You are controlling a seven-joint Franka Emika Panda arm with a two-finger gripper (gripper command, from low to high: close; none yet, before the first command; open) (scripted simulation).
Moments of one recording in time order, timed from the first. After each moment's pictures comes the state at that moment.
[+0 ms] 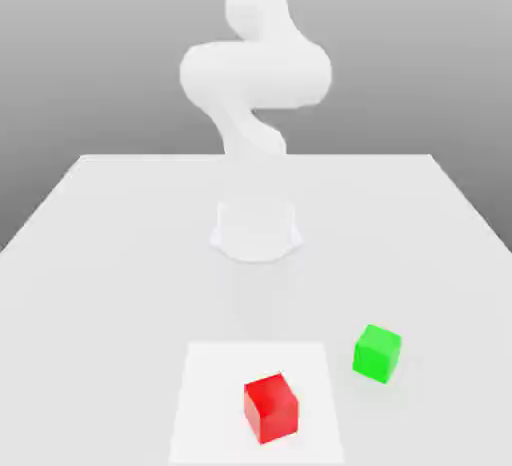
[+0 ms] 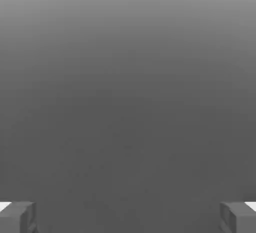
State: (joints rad) arm 0.02 -0.71 -0.02 -2.33 0.01 2.34 0.76
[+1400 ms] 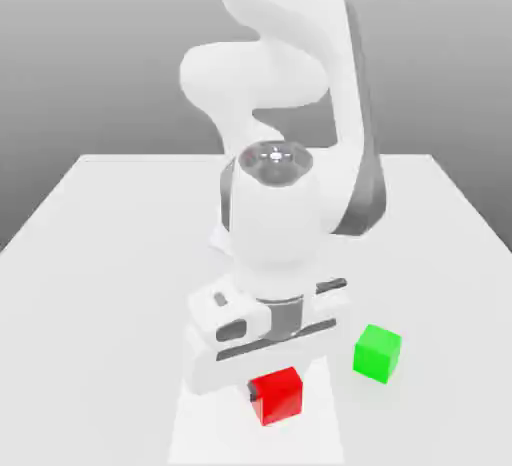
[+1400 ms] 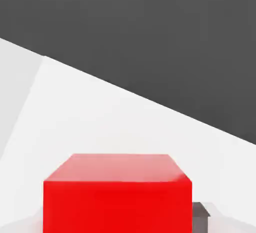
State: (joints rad) arm 0.13 0.14 -0.06 -2.60 0.03 2.73 0.39
